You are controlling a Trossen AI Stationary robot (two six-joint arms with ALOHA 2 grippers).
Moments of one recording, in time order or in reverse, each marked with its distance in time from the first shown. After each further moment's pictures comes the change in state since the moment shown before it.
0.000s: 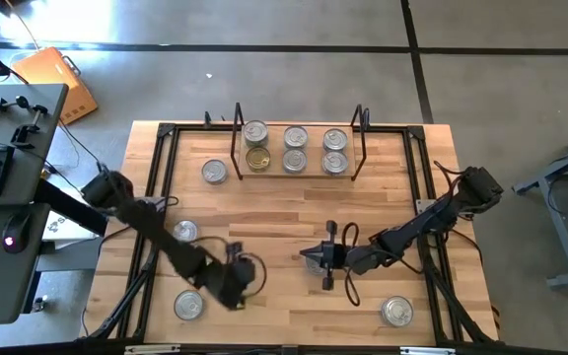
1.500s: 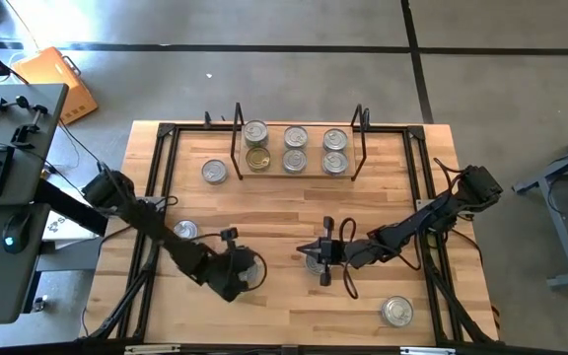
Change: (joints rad) left arm 0.025 0.005 -0.037 -0.099 -0.226 -0.013; right arm -0.045 0.000 0.000 0.036 -0.048 -0.038
